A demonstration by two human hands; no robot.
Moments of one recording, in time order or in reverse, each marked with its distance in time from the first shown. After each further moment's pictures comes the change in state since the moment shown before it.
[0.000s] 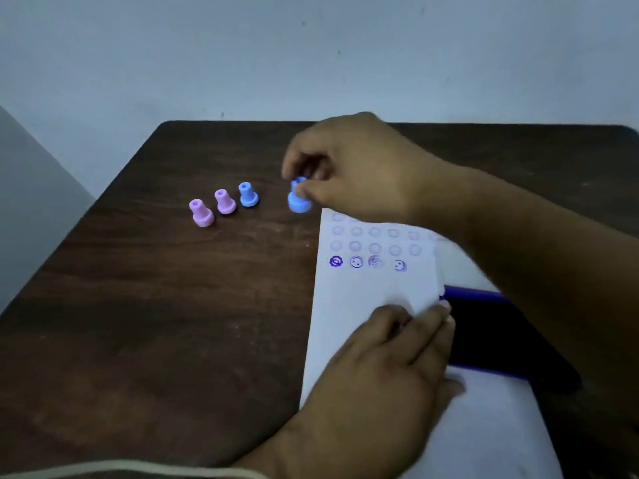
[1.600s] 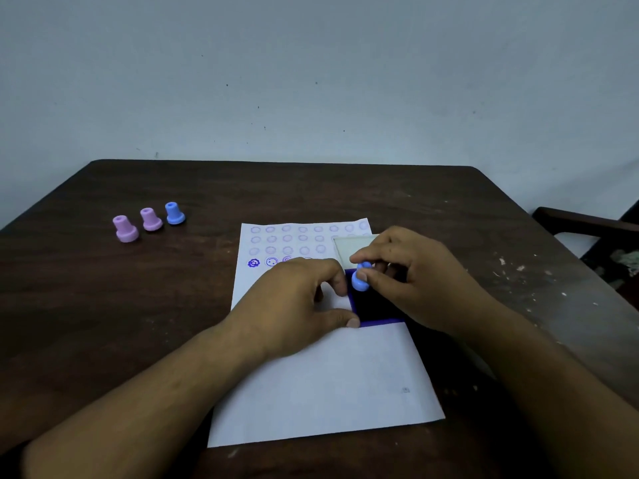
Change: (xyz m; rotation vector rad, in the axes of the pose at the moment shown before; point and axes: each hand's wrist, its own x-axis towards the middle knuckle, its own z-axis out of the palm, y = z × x) left_hand 0.040 -0.018 -0.014 -0.421 -0.073 -0.205; right_hand -0.220 0.053 0.005 -0.120 0.309 0.189
